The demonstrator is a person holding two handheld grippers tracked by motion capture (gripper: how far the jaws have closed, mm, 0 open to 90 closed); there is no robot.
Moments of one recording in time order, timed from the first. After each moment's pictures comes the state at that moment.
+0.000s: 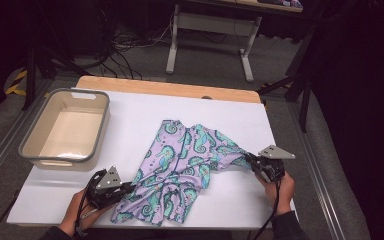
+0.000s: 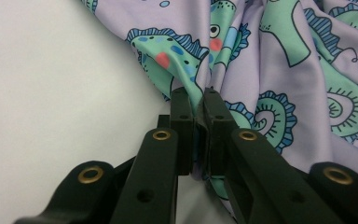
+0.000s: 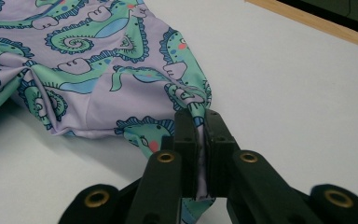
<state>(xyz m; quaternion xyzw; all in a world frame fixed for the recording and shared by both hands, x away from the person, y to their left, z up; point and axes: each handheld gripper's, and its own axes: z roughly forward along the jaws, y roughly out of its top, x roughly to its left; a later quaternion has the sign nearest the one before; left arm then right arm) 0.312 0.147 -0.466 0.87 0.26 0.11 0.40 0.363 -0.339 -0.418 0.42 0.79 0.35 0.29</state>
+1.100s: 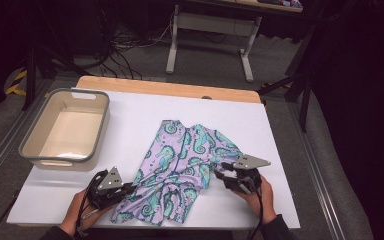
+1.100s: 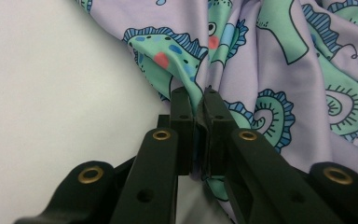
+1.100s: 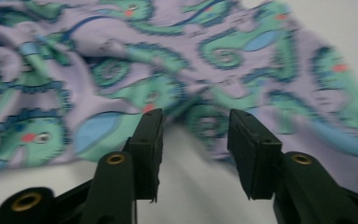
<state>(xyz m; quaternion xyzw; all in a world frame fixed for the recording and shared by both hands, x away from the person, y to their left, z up) 0.312 0.143 -0.467 0.88 0.25 0.11 0.39 0.340 -0.269 -0.432 0.33 0.84 0.40 0.17</state>
